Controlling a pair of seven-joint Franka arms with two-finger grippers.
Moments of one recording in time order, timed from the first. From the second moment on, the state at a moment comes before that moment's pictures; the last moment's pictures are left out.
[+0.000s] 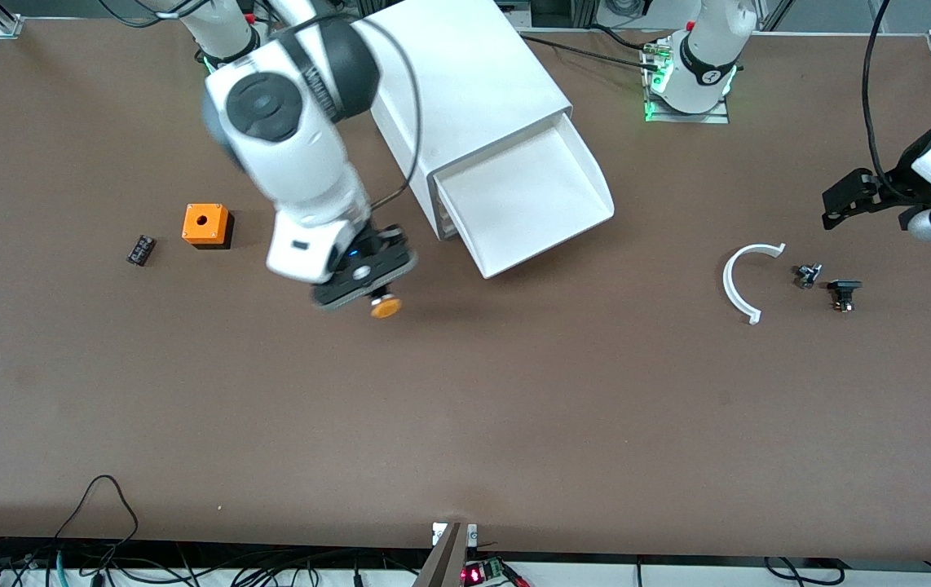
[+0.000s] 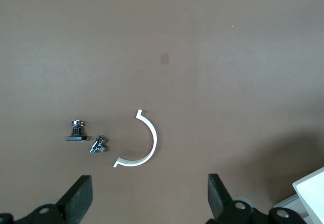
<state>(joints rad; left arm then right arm) -0.07 0.04 0.02 -1.56 0.04 1.62 -0.03 0.42 0.46 0.14 -1.33 -0.07 1.90 0.12</state>
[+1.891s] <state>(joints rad) -0.23 0.29 -0.36 -1.93 0.04 2.22 -1.00 -0.09 0.31 0.06 -2.25 -0.21 2.50 -0.12</state>
